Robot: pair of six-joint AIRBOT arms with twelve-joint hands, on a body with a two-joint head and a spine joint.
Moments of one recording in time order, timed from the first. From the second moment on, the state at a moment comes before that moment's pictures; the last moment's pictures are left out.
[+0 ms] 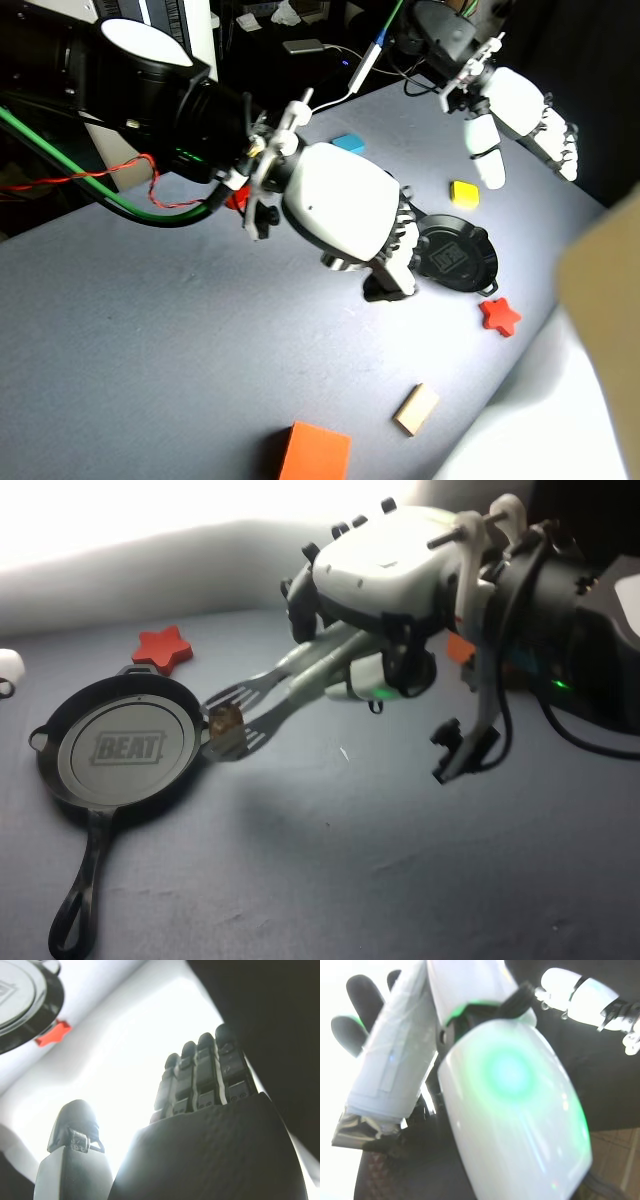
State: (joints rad) left arm 0.62 -0.78 0.82 -1.46 -1.18 1.89; right arm -0.13 -1.26 0.97 -1.76 -0.43 0.74
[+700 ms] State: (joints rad) left arm 0.73 -0.76 0.89 -1.45 -1.00 1.70; right arm -0.10 -1.52 1.22 -1.76 -0.40 0.74
